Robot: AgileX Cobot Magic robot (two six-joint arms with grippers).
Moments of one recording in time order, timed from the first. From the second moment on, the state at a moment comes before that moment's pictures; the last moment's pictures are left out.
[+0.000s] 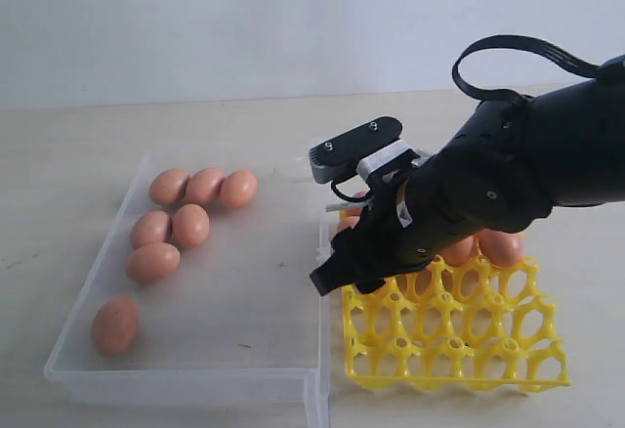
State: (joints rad) left arm 0.04 0.01 0.00 0.10 0.39 0.03; right arm 0.68 1.72 -0.92 -0.25 0.38 0.31
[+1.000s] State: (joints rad) left arm 0.04 0.01 0.00 0.10 0.39 0.03; right arm 0.79 1.69 -1.20 0.09 0.47 -0.05
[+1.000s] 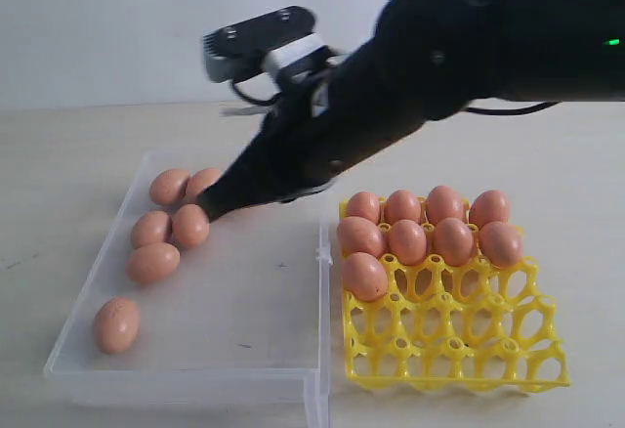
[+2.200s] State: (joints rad) left arm 0.04 0.01 0.00 0.10 0.39 0.03; right arm 0.93 2.27 -1.67 0.46 0.59 -0.18
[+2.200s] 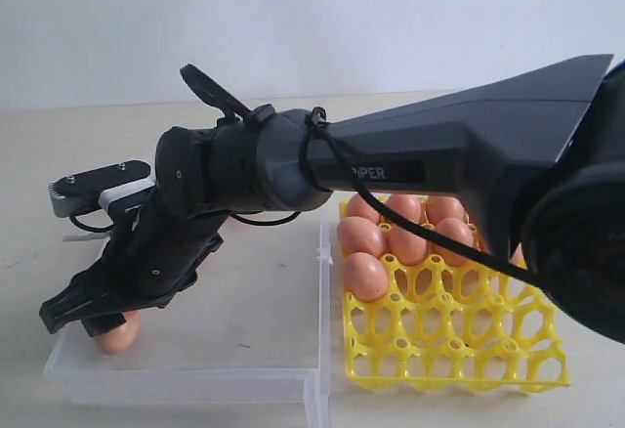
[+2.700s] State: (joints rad) left arm 0.04 0.01 0.00 0.10 0.39 0.03; right arm 0.93 2.31 -1.67 0.47 0.56 -0.18
